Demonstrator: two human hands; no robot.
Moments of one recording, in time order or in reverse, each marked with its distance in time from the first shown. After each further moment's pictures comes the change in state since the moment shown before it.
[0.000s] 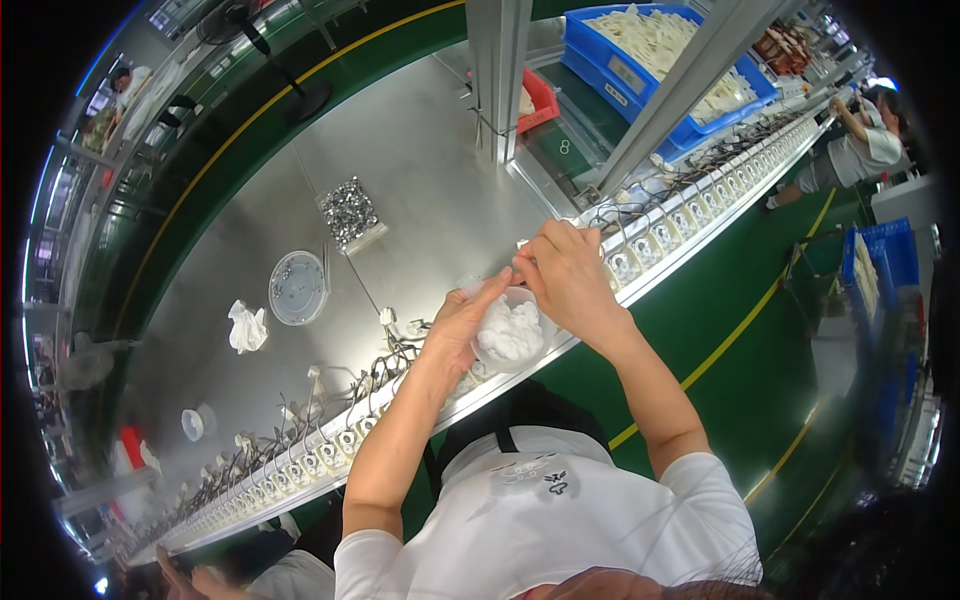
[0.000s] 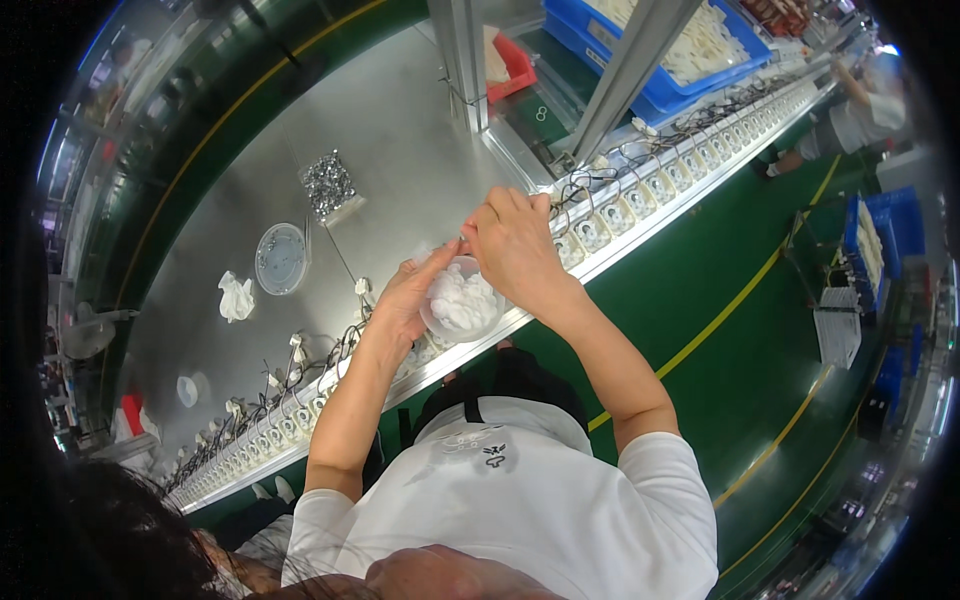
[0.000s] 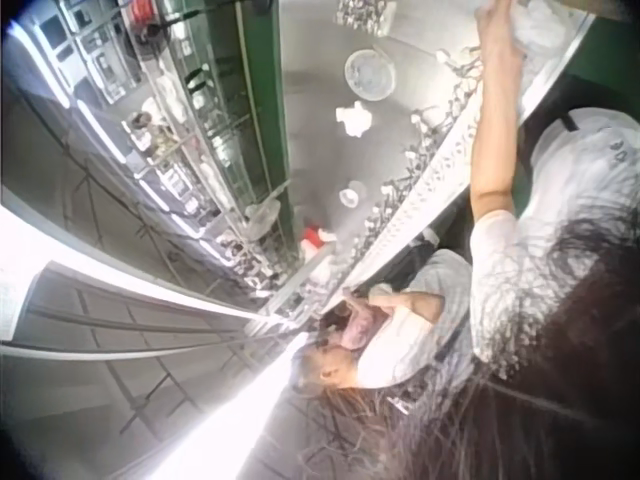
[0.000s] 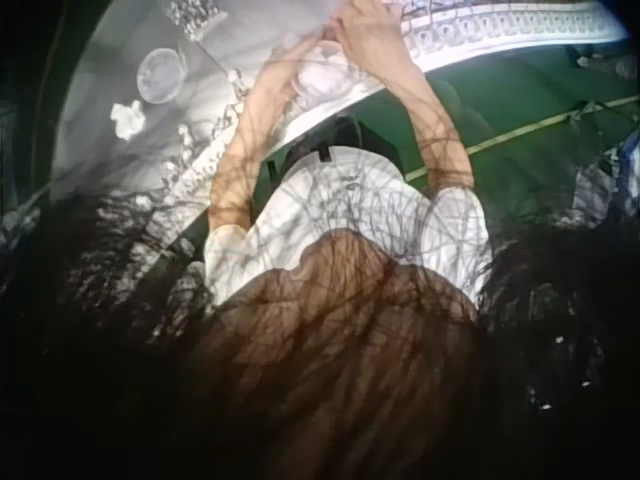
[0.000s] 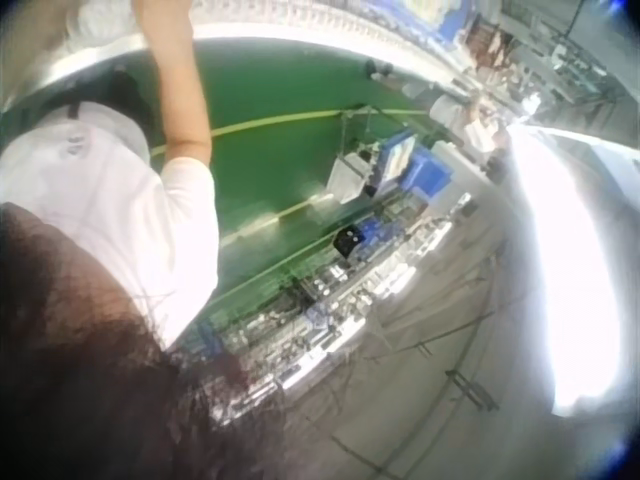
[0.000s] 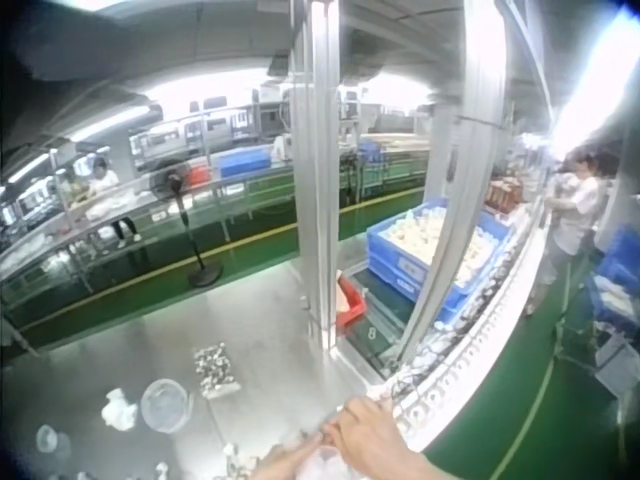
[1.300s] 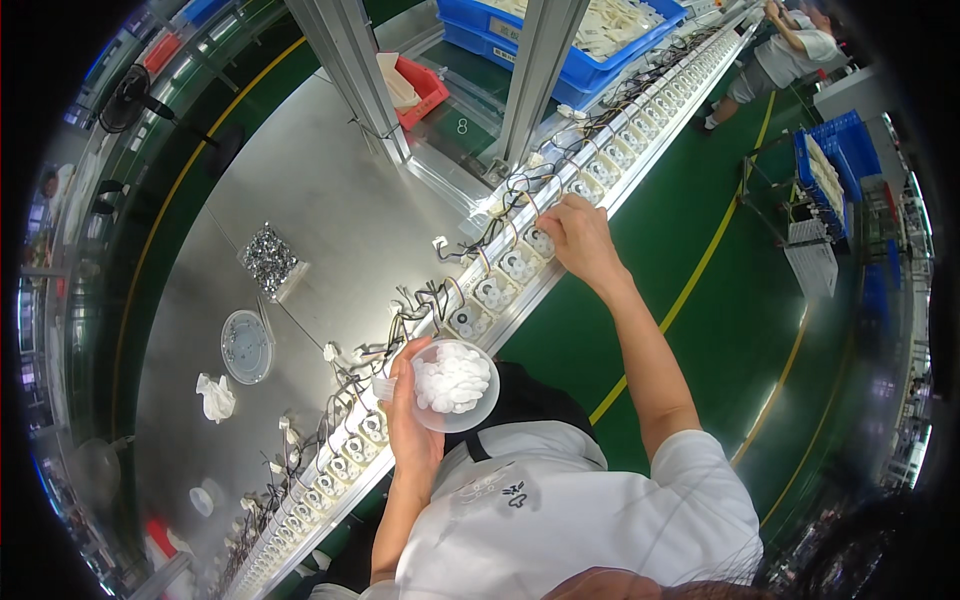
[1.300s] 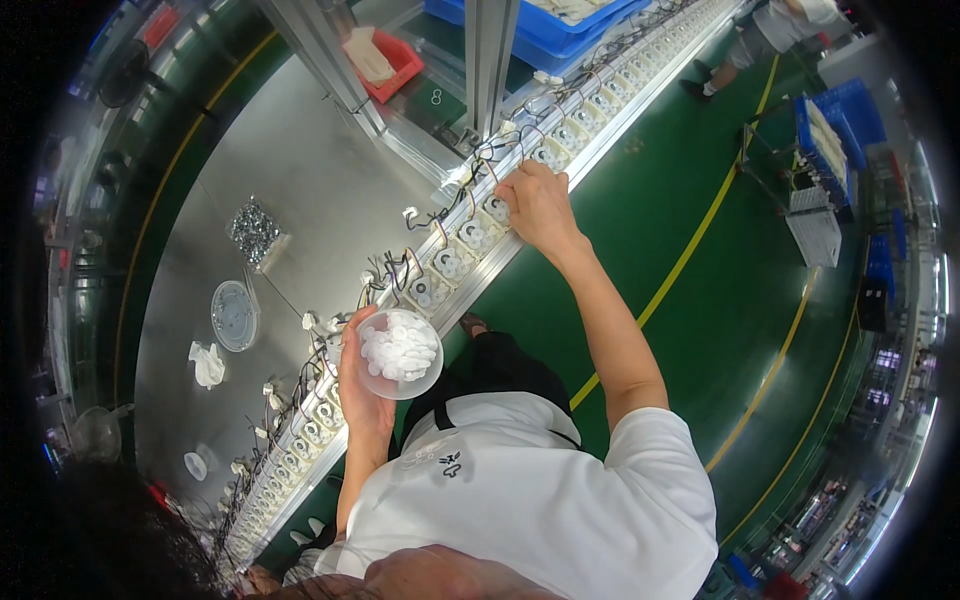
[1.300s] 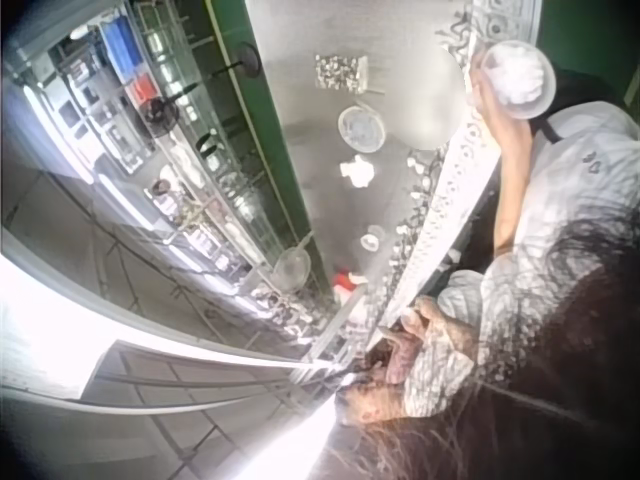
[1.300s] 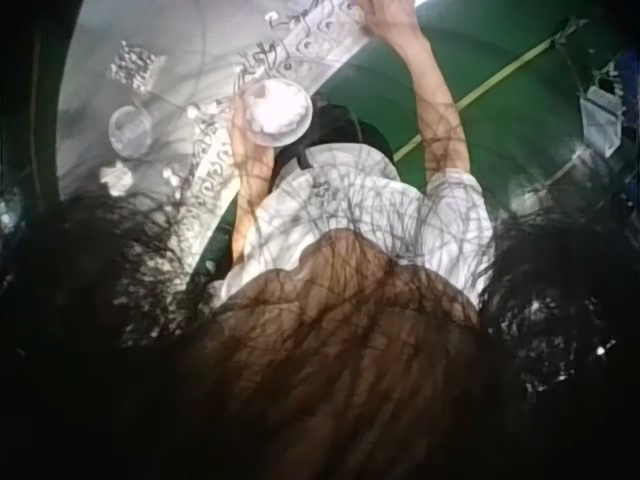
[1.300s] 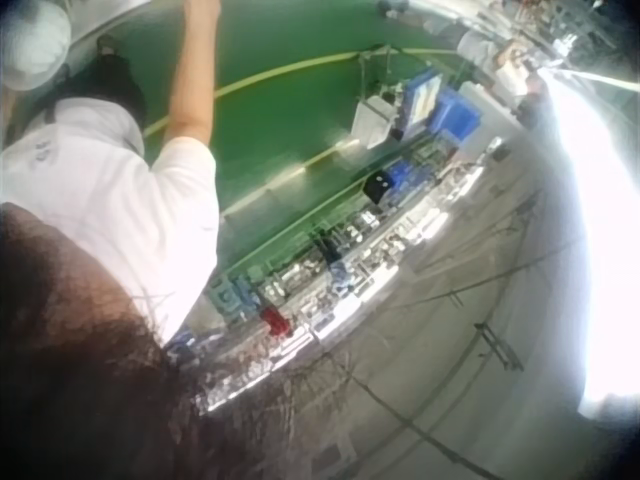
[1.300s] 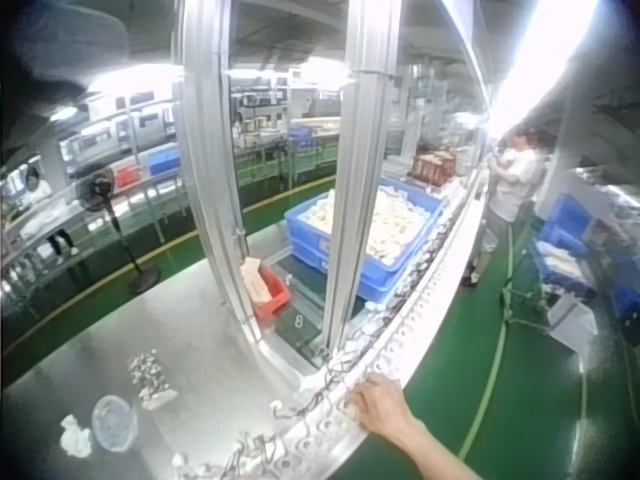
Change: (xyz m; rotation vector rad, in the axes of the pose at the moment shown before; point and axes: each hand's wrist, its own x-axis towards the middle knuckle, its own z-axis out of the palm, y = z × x) left_hand -0.053 -0.067 0.010 -0.089 0.056 0.309; right_hand -0.075 0.123 -0.021 -0.108 0.031 0.421
